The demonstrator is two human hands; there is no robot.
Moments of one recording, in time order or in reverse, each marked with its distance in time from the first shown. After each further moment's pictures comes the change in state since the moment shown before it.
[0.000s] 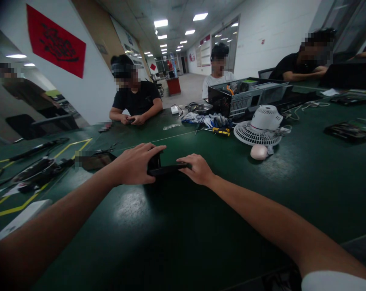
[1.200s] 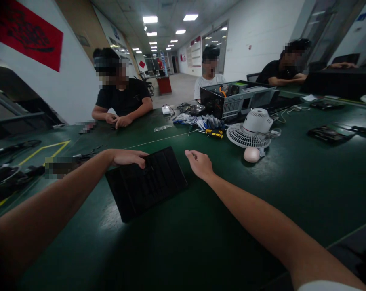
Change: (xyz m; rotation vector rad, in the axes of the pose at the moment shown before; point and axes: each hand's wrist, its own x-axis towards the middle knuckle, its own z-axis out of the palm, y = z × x) left_hand 0.068 -0.070 0.029 -1.167 -0.621 -0.356; right_hand 0.014 0.028 -0.012 -0.180 0.154 0.589
